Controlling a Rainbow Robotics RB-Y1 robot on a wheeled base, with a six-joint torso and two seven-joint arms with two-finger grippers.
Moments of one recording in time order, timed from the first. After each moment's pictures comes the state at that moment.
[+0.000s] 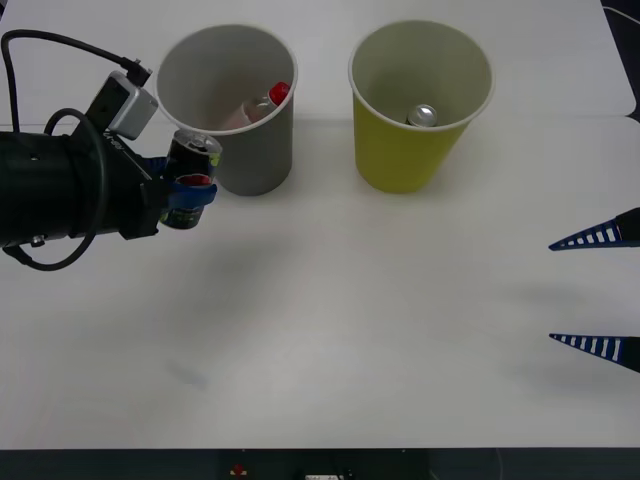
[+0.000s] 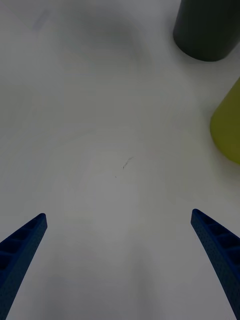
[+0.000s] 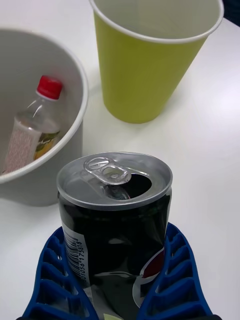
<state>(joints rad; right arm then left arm) 0.26 -1.13 -0.26 -2.01 1.31 -1.13 -0.09 -0.28 0.53 0.17 -2.29 -2.11 -1.48 1.27</state>
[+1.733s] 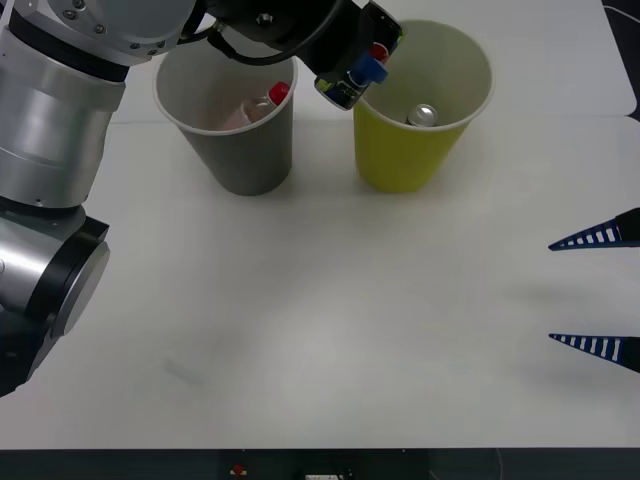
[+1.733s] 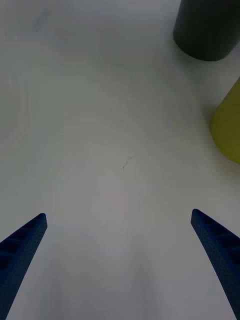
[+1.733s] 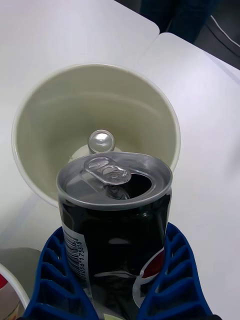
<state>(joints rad) 0.26 -1.13 -0.26 -2.01 1.31 -1.13 -0.09 -1.16 0.33 -0.22 -1.58 -2.27 -1.57 1.38</state>
